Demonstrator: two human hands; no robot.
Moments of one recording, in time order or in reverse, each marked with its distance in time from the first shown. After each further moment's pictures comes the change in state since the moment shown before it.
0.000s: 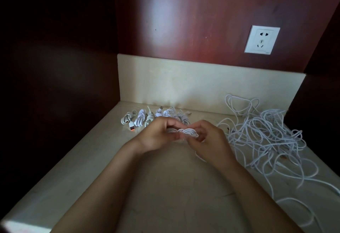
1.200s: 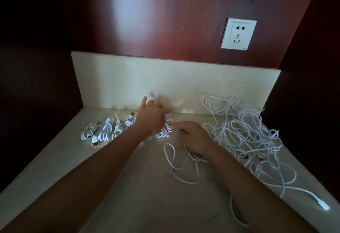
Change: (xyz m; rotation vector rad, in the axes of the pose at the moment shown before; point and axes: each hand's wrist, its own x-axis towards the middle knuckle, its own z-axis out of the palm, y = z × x) left_hand 0.130 -0.043 0.021 1.007 -0.016 -0.017; right_hand 0.067 0.053 -0.022 -0.251 -0.244 0.125
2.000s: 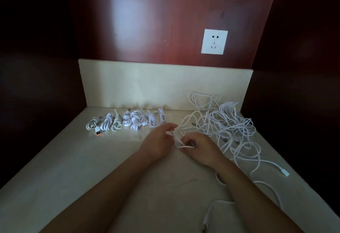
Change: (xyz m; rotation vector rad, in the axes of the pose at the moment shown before) left_hand -0.102 0.090 0.002 -0.766 0.035 -0.116; right_hand -0.102 0.018 -0.025 -0.057 0.020 -0.010
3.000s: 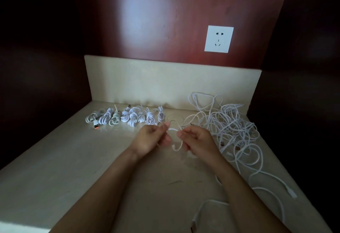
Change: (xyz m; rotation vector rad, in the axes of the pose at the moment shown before) left_hand -0.011 0.031 0.000 -0.329 0.107 -0.248; right_hand -0.003 -0.011 -0.024 0.698 0.052 0.058
